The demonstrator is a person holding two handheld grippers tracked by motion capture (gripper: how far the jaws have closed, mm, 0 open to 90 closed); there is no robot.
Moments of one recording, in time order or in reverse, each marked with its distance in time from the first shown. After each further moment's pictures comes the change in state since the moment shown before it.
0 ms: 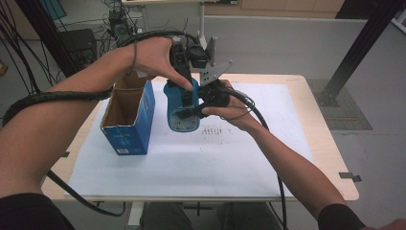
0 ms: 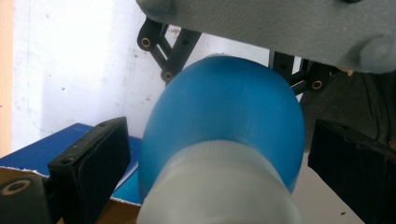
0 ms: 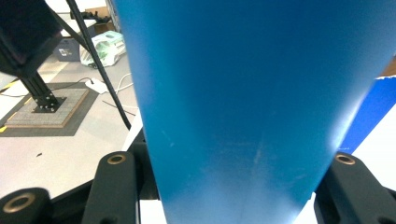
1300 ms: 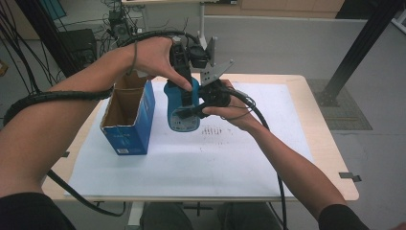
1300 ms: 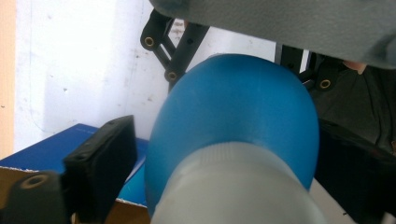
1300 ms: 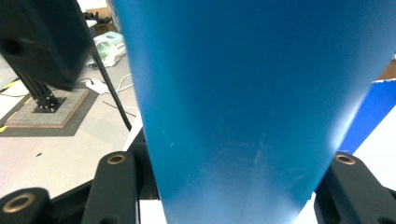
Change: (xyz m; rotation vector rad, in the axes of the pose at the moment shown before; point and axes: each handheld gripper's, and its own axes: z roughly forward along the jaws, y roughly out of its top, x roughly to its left) left arm 0.001 0.001 0.000 0.000 0.005 0.004; right arm 0.001 0.001 -0.002 -0.007 0.002 -0.009
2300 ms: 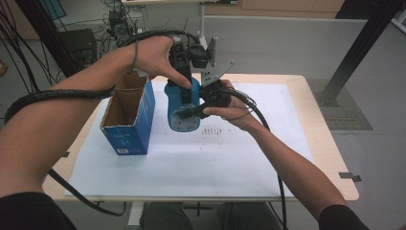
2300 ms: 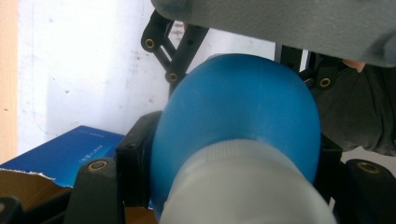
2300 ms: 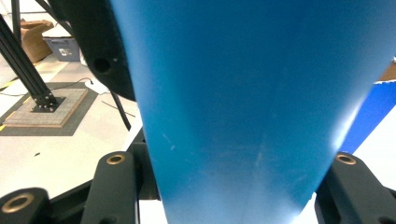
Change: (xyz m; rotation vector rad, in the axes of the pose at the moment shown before) left arm 0.000 0.001 0.000 -0.002 0.004 0.011; right arm 0.000 -0.001 0.000 -0.003 -0.002 -0.007
